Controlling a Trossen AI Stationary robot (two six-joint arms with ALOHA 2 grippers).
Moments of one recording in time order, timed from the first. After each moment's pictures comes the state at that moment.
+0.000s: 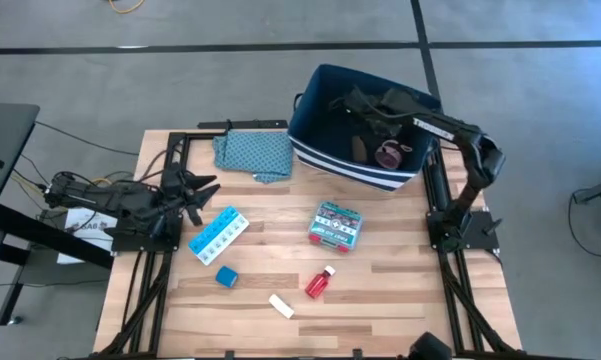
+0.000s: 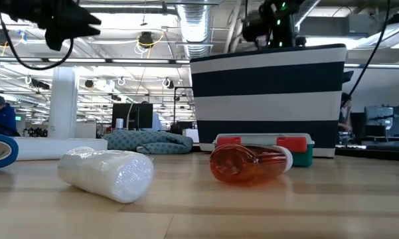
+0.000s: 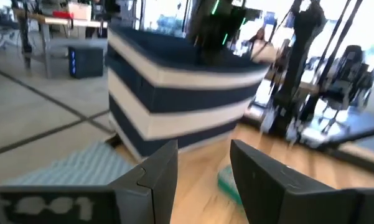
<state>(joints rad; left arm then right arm) -0.27 0.30 0.41 -0.18 -0.75 -0.26 -0.59 1.71 1.64 -1.37 0.76 0.08</state>
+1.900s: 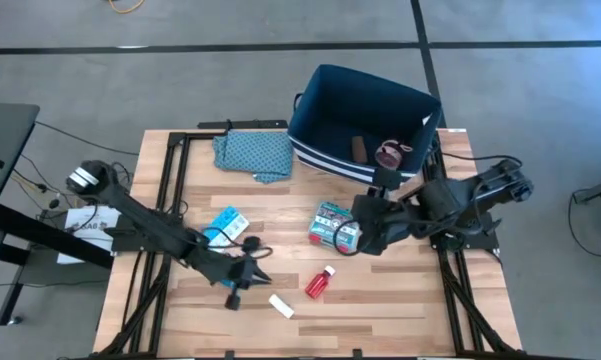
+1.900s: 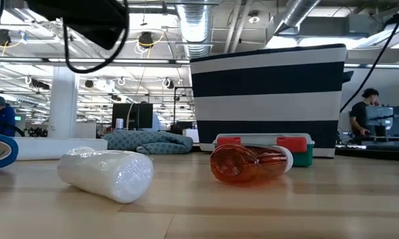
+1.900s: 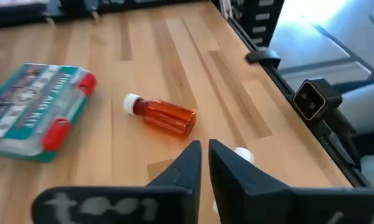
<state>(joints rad) -0.55 1.38 0.71 0.17 -0.26 -0.14 0.41 1.53 1.72 -1.37 0.60 0.39</state>
